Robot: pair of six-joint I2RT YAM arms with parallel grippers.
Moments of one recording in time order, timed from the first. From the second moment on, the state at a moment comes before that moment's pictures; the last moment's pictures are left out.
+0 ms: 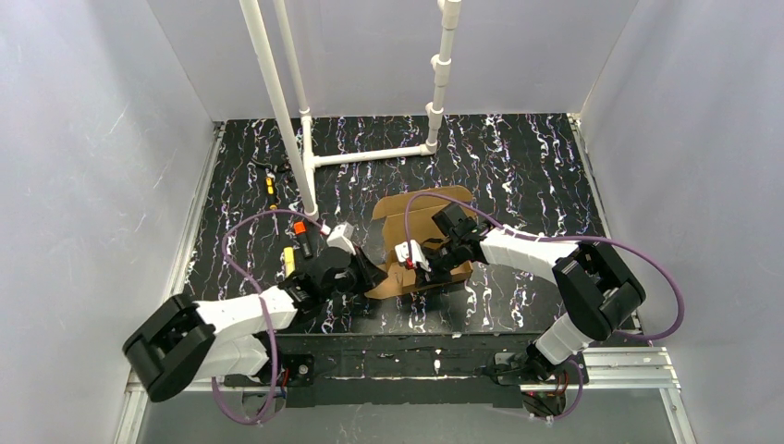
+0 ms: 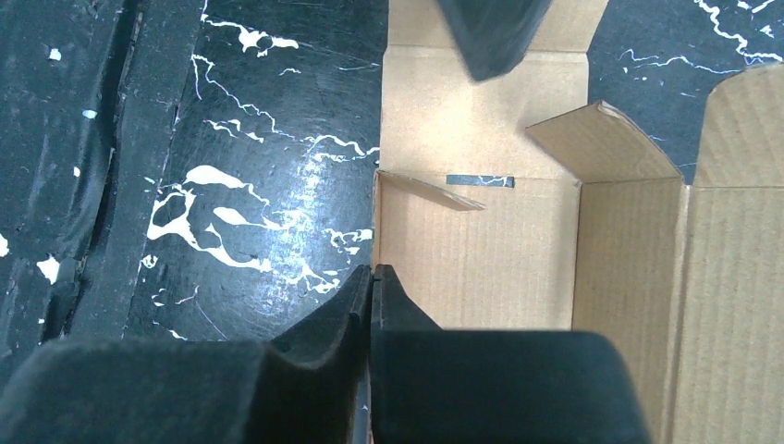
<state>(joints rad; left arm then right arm) -0.84 1.21 0.36 0.31 -0.05 -0.97 0.72 1.56 0.85 -0.42 -0.76 -0.99</state>
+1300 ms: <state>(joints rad) -0.68 1.59 0.54 0.39 0.16 -0.93 0.72 1.57 0.85 -0.41 -0.76 -0.99</state>
